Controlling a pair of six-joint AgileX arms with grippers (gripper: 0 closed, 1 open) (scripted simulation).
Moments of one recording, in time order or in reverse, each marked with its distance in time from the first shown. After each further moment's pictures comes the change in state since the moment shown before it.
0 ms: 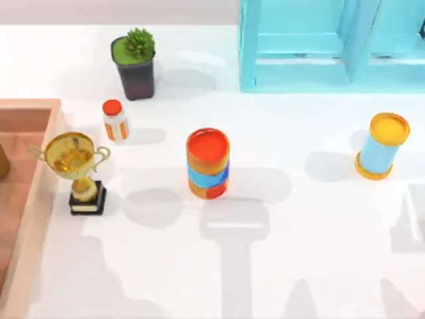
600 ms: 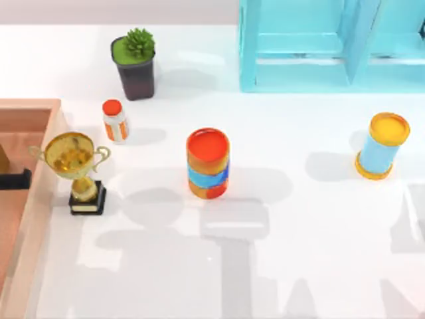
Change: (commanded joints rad) left arm -0.284 -0.116 0.227 -0.290 -0.007 -0.323; right arm 0.000 0.000 0.000 0.000 0.000 0.000
